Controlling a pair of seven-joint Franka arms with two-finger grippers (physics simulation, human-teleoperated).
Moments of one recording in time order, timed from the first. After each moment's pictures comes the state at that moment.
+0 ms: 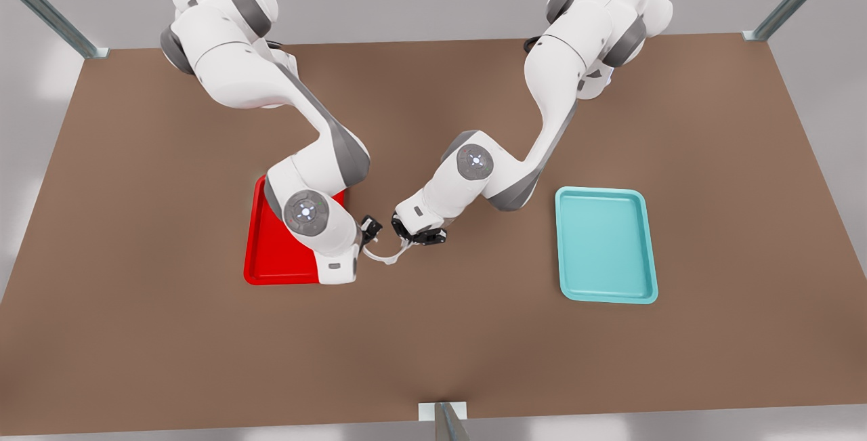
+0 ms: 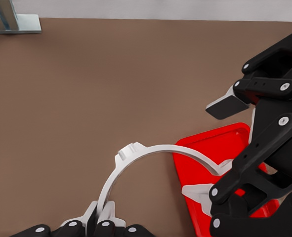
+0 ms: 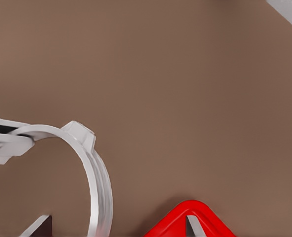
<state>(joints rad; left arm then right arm) -0.61 0.79 -0.18 -1.14 -0.12 2.31 -0.40 0.30 0.70 0.28 -1.12 -0.06 1.77 -0.29</state>
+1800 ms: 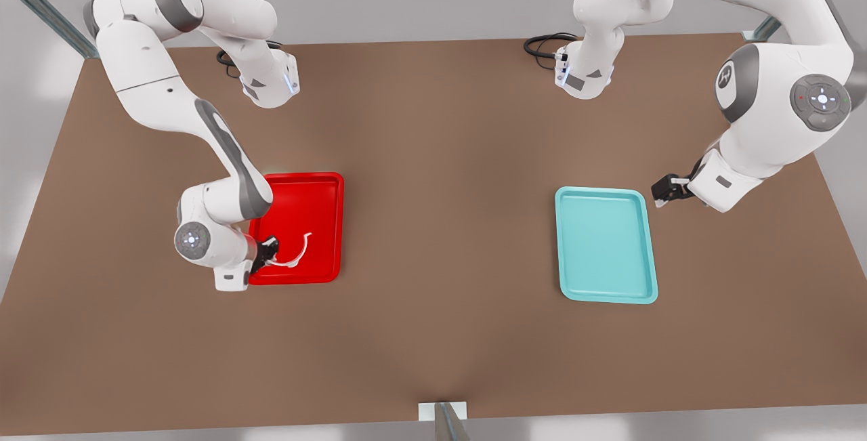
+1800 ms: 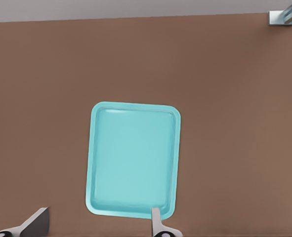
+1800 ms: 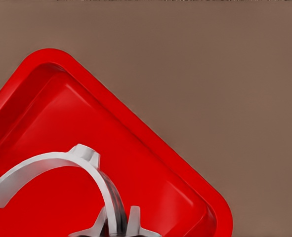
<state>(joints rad) 0.01 0.20 -0.14 -1.40 0.06 1.59 -0.10 -0.26 0.55 0.42 -1.84 -0.16 2.24 -0.52</state>
